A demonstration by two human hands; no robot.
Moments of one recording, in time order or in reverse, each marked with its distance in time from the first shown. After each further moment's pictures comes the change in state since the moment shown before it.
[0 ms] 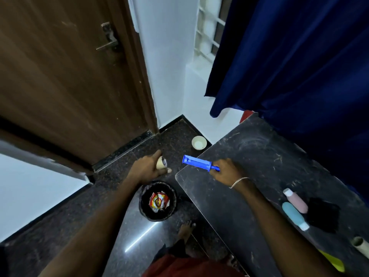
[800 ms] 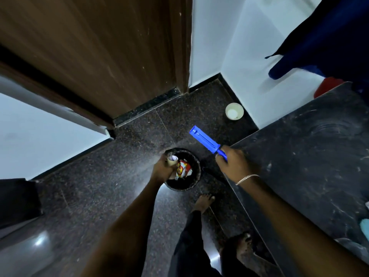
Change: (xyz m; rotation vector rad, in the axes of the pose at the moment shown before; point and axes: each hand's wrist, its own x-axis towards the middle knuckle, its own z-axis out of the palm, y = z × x) left_hand -0.015 -0.112 0.175 -0.767 -0.050 -0.776; right_hand 0.075 -0.081 0.155 0.205 0.030 -0.140
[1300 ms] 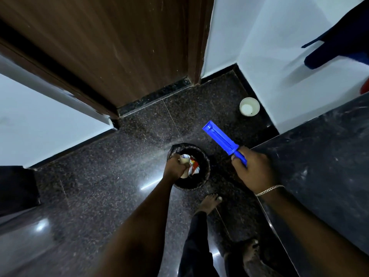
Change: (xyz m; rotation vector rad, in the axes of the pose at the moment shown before) left_hand 0.072 -0.047 0.036 0.096 -0.023 -0.049; right_hand 0.009 0.008 0.048 -0.028 0.096 -0.088
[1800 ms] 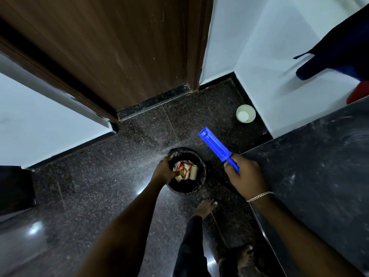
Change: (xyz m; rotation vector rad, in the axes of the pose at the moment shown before) left_hand -0.009 -0.012 -0.022 0.100 -0.039 0.033; right_hand -0.008 -0.003 -0.005 0.107 -0.061 0.017
